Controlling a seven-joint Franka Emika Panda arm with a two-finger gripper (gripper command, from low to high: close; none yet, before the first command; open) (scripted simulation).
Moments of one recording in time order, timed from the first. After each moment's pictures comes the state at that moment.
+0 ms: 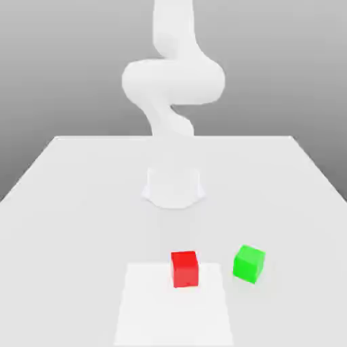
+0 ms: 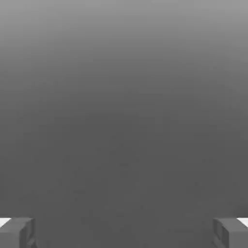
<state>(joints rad) 0.01 -0.73 0.00 -2.36 0.00 2.35 0.79</state>
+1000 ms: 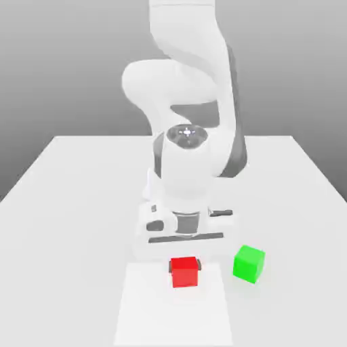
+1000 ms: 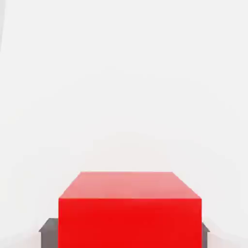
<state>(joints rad) 0.06 0.19 0.00 -2.86 -0.01 3.05 0.74</state>
